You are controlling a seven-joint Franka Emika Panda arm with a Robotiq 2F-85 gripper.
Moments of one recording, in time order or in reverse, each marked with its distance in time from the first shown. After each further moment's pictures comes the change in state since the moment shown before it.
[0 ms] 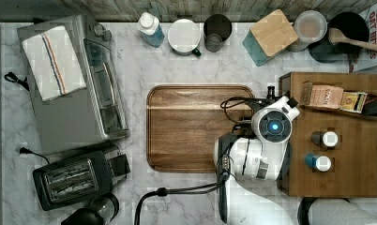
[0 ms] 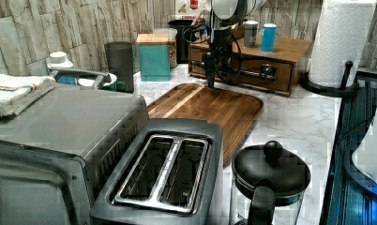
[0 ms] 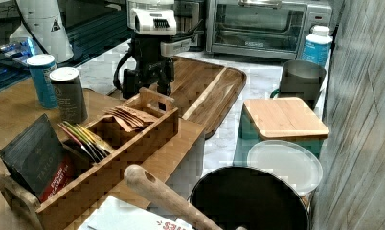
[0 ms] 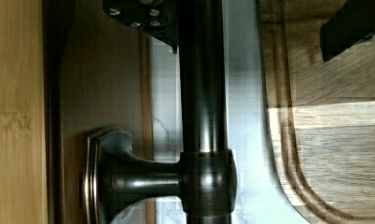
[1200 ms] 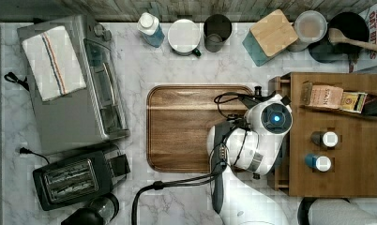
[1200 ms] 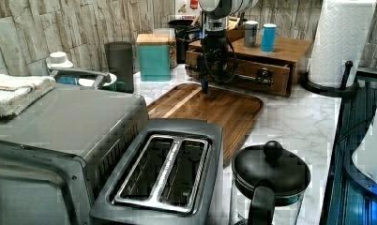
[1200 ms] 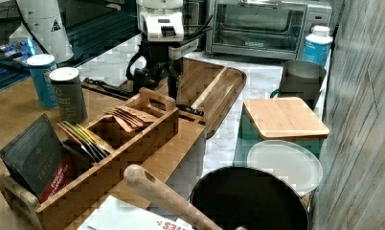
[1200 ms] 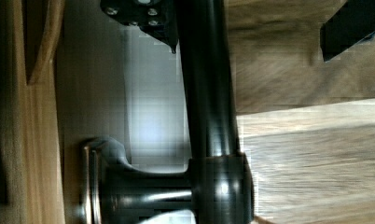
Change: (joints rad) arm 0.008 0.007 0.054 0.035 0.239 -0.124 -0.089
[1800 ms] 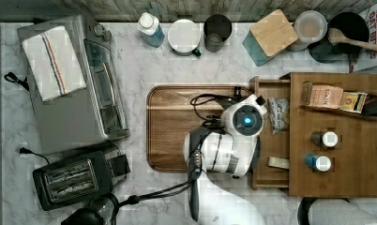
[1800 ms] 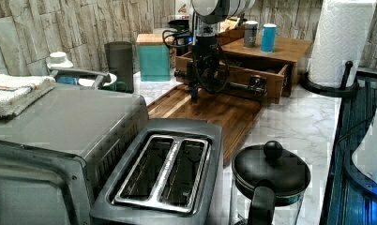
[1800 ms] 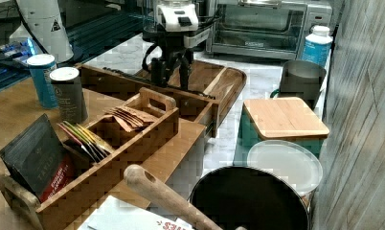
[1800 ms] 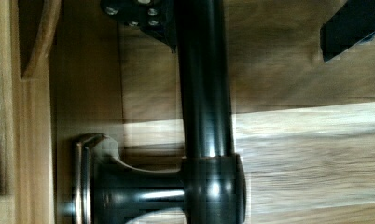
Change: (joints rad) arm 0.100 -0.037 0.034 -0.064 0.006 0.037 0.081
